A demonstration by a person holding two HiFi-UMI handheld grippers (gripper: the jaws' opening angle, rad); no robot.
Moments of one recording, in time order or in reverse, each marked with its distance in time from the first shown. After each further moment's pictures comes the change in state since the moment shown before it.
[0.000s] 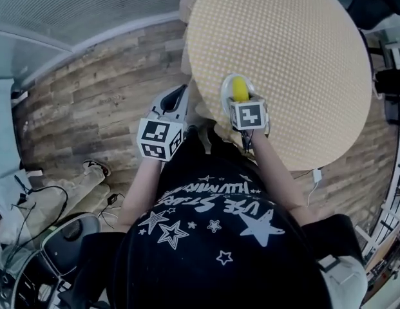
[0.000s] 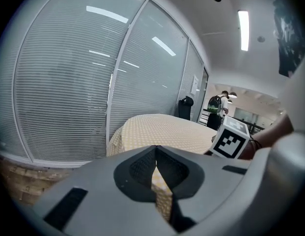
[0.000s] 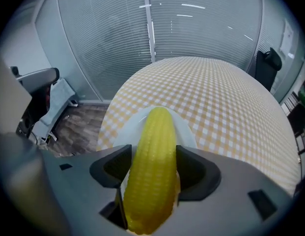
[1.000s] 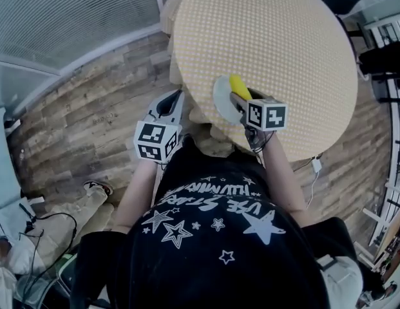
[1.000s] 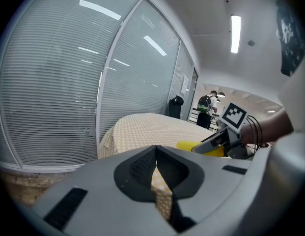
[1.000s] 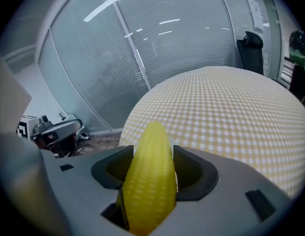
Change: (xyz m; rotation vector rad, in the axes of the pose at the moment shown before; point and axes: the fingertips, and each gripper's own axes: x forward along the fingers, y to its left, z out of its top) left arm 0.008 0.003 0.002 0.038 0.014 -0.126; right arm -0.057 -0.016 0.040 0.209 -0.249 0.144
